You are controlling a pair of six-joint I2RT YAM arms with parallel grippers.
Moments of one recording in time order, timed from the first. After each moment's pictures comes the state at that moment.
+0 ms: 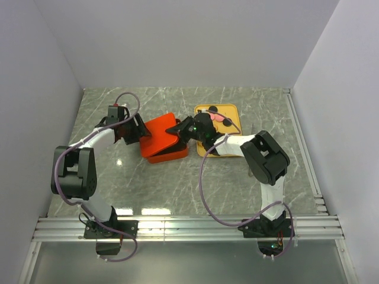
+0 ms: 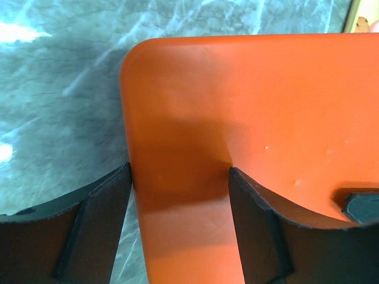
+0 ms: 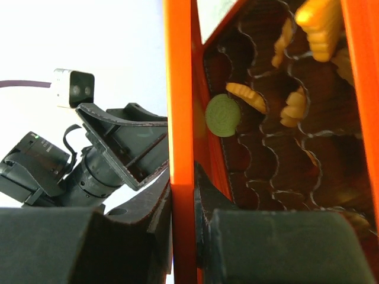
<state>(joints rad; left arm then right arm) -0.08 1.64 1.02 -0.25 0.28 -0.52 0.65 1.98 1.14 0.51 -0.28 1.42</state>
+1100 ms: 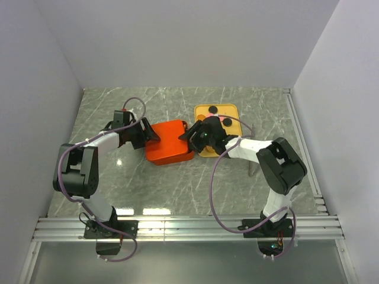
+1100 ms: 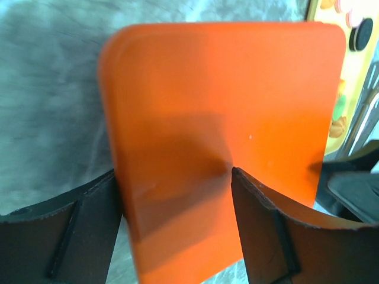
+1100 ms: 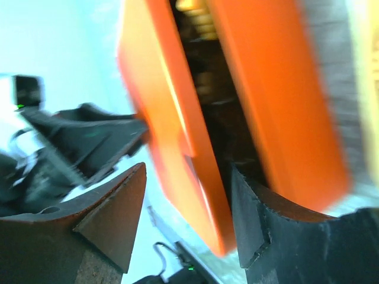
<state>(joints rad) -0.12 1.67 0.94 -0.12 0.42 -0.58 0.60 1.79 0.99 0.23 -0.19 1.28</state>
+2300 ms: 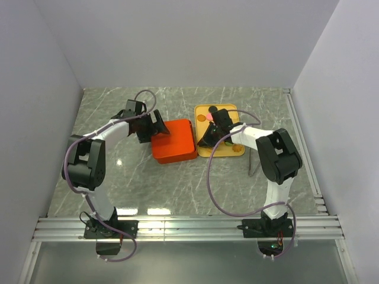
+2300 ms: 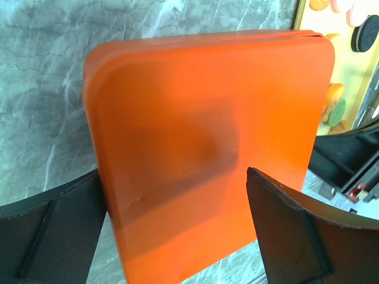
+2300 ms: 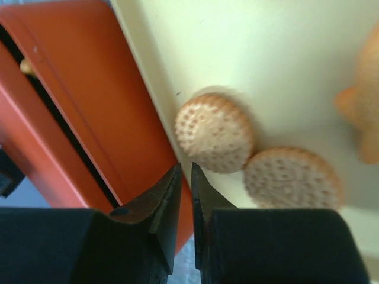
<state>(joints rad) -0.23 1.78 1.17 -0.30 0.34 -0.60 0.44 1.91 1.17 -0.20 -0.21 0.95</state>
